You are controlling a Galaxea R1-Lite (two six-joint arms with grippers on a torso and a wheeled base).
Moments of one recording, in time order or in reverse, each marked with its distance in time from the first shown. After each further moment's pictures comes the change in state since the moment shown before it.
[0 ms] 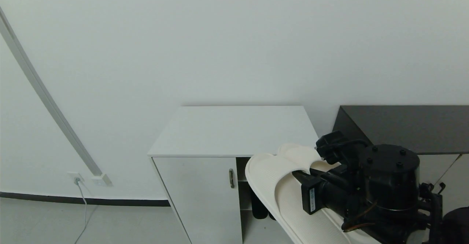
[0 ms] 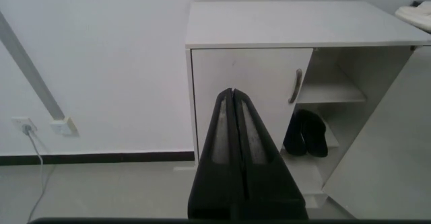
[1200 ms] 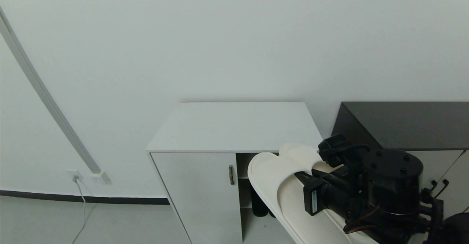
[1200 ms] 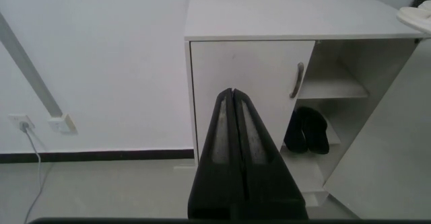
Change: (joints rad) left arm -0.001 0.000 0.000 0.000 0.000 -0.001; right arm 0.000 0.016 0.049 -0.095 0.002 -0.034
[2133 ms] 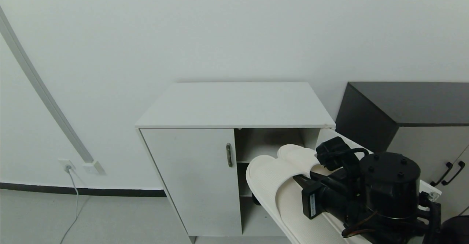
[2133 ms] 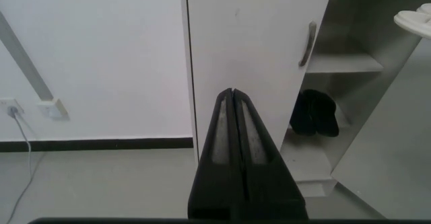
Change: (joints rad) left arm 0.000 0.000 0.000 0.000 0.000 0.000; right arm 0.014 0.011 0.010 -0.015 -0.003 0.000
